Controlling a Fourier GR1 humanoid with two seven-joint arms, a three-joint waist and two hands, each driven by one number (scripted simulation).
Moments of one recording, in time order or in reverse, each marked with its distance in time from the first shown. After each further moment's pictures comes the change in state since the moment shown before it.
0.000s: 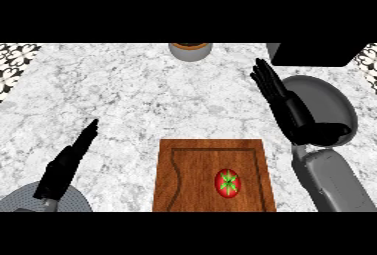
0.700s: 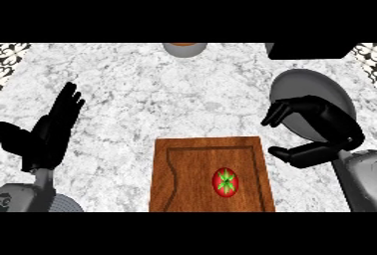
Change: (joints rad) left arm -0.137 -0.089 0.182 -0.100 0.171 0.108 0.142; right arm 0.026 -0.245 0.000 -0.071 0.049 0.370 -0.212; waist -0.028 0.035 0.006
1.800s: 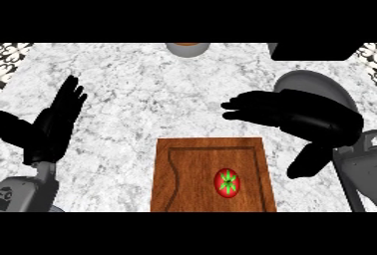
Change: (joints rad) left arm -0.043 -0.033 0.027 -0.015 -0.009 -0.006 0.067; right arm -0.215 -0.131 0.181 -0.198 0.506 0.152 0.140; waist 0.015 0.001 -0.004
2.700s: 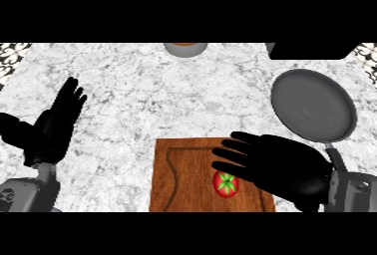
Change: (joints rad) left arm 0.010 -0.029 0.025 0.002 -0.031 -0.017 0.003; right arm 0.048 -0.012 0.222 -0.252 0.355 0.224 0.200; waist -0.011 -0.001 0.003
